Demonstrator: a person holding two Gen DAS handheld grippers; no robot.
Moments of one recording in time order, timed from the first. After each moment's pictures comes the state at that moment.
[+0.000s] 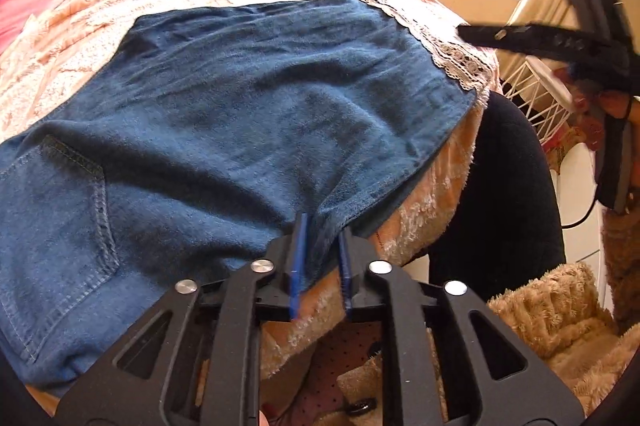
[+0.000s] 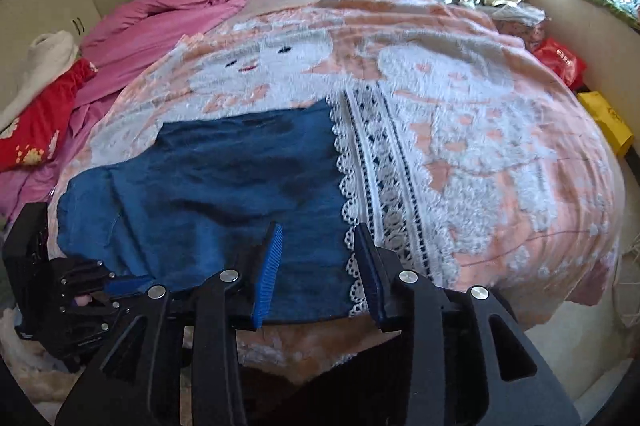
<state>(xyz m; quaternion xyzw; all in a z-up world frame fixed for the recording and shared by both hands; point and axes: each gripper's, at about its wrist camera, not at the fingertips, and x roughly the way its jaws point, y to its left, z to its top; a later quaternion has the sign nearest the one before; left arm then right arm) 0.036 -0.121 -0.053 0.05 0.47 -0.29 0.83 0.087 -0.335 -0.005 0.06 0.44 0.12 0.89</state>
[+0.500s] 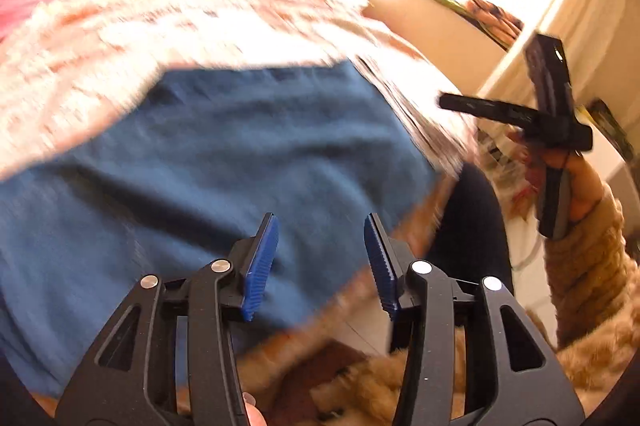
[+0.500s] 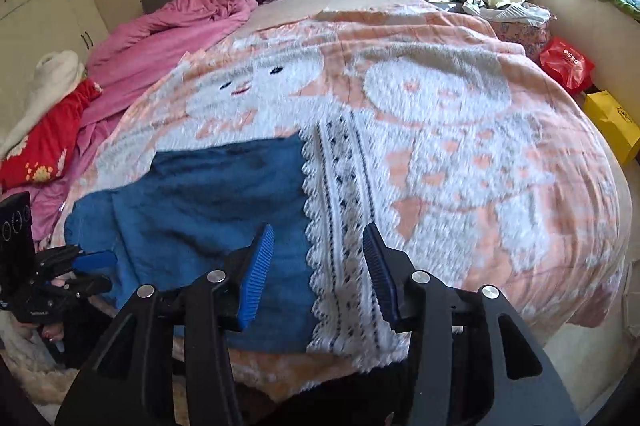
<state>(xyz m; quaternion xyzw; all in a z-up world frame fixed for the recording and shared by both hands) 0.060 -0.087 -0.003 -0.03 0.43 -0.29 0.85 0.115 -0.377 0.015 0.09 0.41 0.14 0.90</state>
